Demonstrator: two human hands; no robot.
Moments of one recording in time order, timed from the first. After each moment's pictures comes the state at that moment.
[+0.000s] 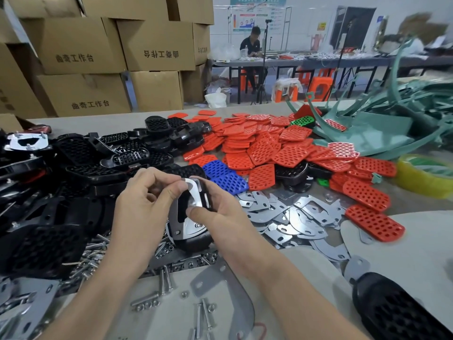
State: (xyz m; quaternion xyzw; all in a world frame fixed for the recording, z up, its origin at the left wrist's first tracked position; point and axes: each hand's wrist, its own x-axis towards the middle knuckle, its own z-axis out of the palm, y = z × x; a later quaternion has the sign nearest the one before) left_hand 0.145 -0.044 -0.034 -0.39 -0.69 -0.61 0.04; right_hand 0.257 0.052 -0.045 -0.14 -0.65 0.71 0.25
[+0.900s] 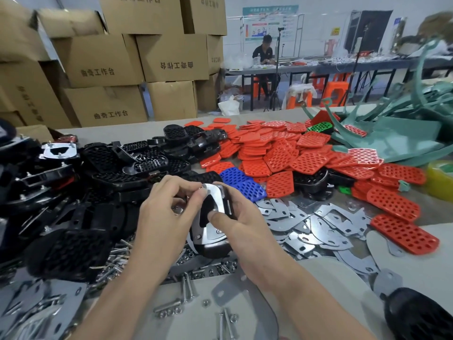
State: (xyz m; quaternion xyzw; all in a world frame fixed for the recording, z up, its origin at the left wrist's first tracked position) left_hand 0.142 -0.046 -0.038 -0.43 -0.70 -0.57 0.09; right_hand 0.252 0.047 -0.048 -0.15 -0.63 0.71 0.29
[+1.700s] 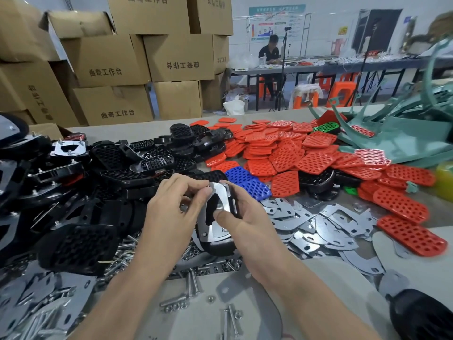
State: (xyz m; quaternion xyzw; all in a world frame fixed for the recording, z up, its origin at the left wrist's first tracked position) left_hand 0.140 -0.047 -0.035 -0.47 -0.70 -0.53 0.13; right_hand 0.252 0.046 -0.049 -0.16 -0.65 0.68 0.30
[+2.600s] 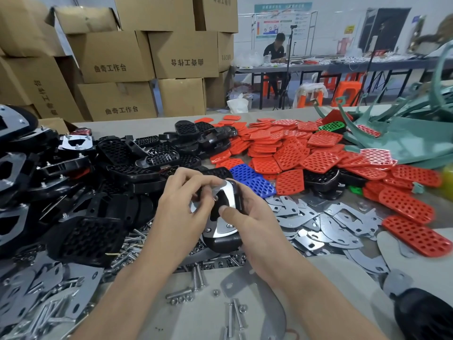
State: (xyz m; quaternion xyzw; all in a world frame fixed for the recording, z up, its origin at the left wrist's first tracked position) left_hand 0.143 -0.048 -0.038 -0.49 -0.70 -0.50 0.14; right_hand 0.252 0.045 -0.052 -0.17 -0.62 0.71 0.28
